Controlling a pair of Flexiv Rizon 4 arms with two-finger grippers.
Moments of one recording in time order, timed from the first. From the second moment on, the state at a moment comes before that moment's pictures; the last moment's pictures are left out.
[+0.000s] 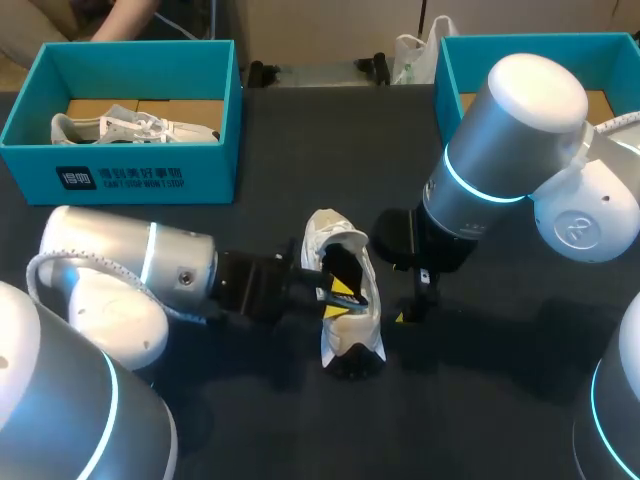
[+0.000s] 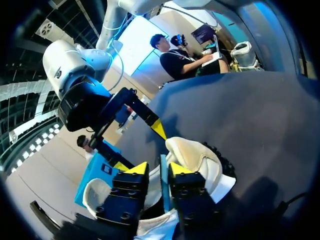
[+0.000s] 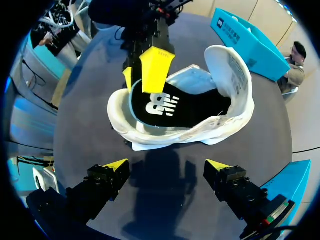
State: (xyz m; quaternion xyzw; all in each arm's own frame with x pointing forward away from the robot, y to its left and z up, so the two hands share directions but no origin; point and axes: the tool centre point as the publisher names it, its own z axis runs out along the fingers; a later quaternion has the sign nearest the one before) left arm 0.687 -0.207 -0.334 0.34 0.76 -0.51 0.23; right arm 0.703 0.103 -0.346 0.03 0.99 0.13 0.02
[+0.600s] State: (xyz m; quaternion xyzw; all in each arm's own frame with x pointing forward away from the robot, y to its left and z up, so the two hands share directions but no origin) left arm 0.694 -0.216 -0.340 0.37 0.77 -0.47 0.21; right arm 0.703 0.103 -0.346 0.03 0.99 0.13 0.02
